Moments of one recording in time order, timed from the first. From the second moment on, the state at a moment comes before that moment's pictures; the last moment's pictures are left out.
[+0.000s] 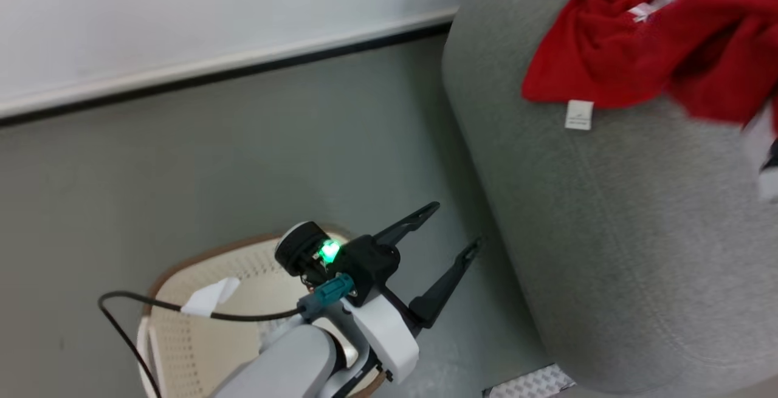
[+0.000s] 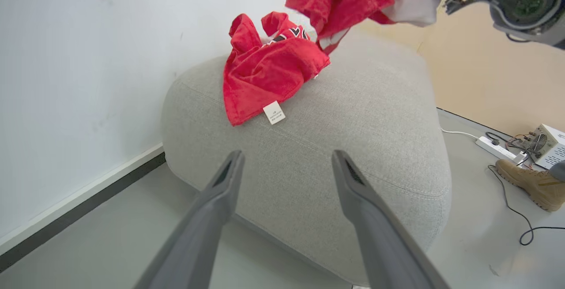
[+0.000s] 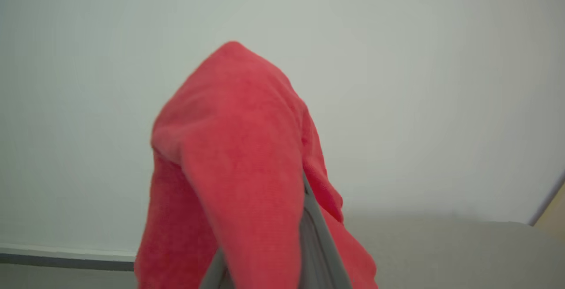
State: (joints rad) left arm -0.53 0.21 -0.75 0.13 -0.31 -0.07 -0.07; right arm -0.58 -0.36 0.06 0.25 0.34 0.13 -0.25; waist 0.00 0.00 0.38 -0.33
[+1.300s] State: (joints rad) left arm -0.61 0.27 -0.70 0.07 -0.29 0.00 -0.06; right arm -1.09 -0.44 -0.36 1.04 0.15 0.13 -0.26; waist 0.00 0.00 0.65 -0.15
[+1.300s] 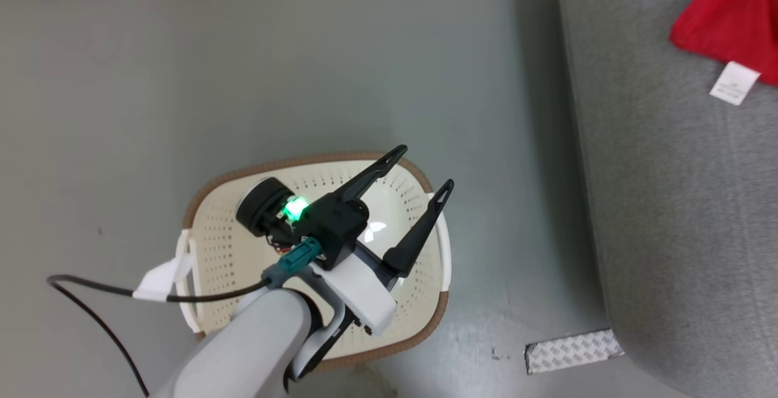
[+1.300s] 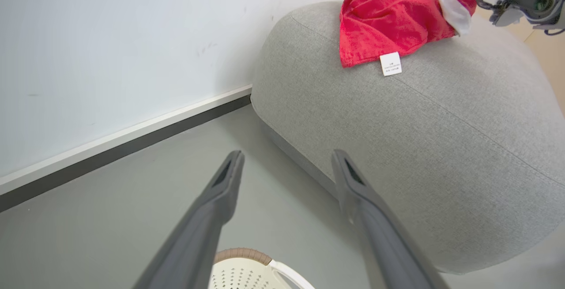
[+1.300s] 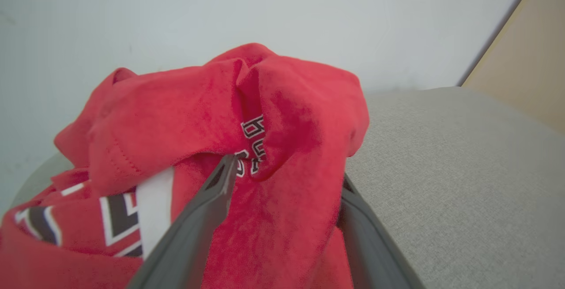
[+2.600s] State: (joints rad) left arm -0.14 0.25 -0.46 0.29 -0.47 0.18 -0.26; right arm -0.08 -0.09 -0.13 0.21 0.04 0.13 -0.26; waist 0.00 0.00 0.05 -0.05
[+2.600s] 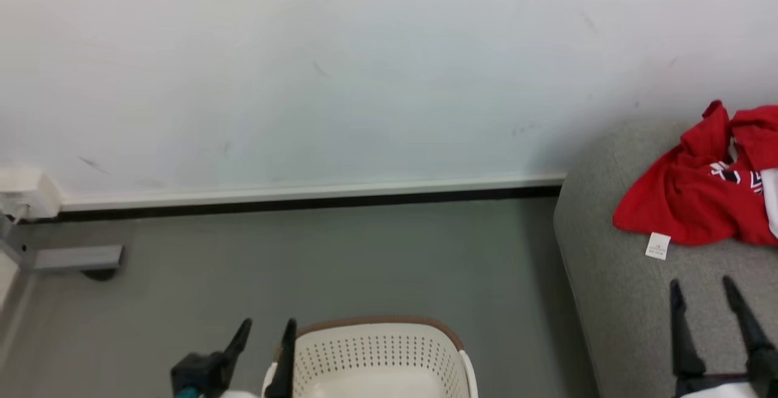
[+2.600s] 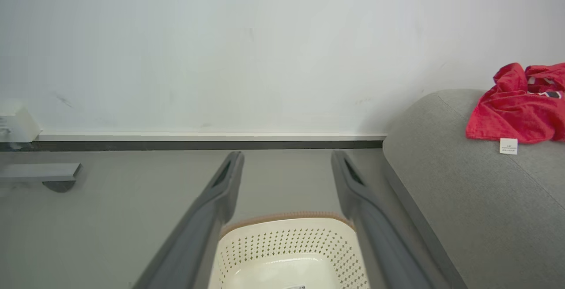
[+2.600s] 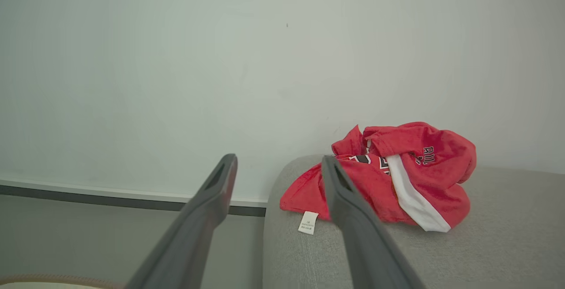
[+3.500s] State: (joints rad) left arm 0.07 0.16 -0.14 0.28 -0.31 0.09 -0.26; right arm 0.09 -0.05 -0.02 0.27 0.09 0.13 -0.26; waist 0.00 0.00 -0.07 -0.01
